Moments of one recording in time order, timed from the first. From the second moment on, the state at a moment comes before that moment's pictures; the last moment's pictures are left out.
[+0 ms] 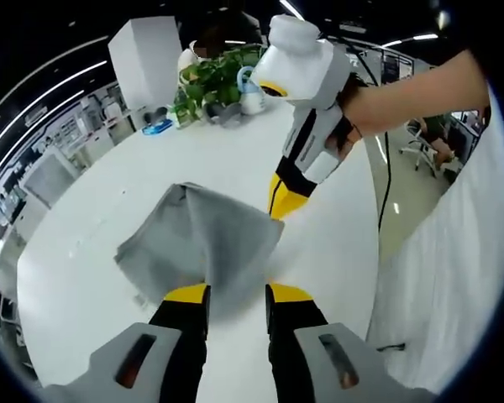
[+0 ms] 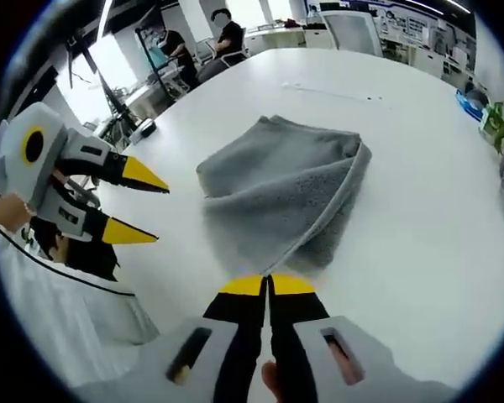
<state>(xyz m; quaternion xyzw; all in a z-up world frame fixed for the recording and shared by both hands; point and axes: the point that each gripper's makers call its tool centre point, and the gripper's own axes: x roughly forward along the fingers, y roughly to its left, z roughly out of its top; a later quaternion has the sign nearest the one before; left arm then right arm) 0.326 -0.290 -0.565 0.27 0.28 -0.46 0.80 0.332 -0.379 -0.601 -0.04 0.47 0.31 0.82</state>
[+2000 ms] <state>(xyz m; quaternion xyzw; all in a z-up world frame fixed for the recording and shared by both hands) 0.378 -0.292 -0.590 0.23 0.28 -0.45 0.82 0.382 -0.322 -0.524 -0.01 0.42 0.37 0.83</state>
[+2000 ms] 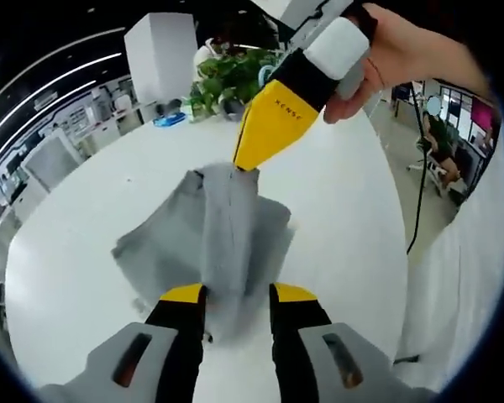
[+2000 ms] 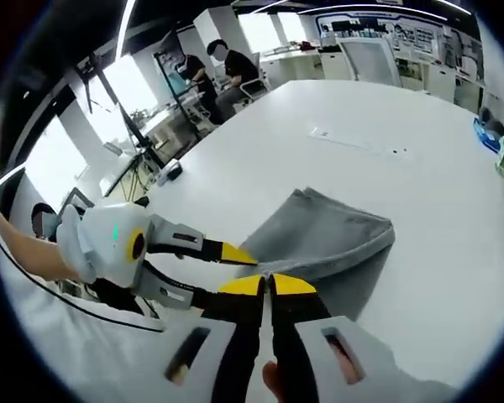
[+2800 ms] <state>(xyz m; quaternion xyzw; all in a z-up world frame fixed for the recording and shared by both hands) 0.442 -0.279 -0.585 0.19 0.29 -0.41 0.84 0.424 -0.313 -0.520 -0.01 0.40 0.36 0.84</state>
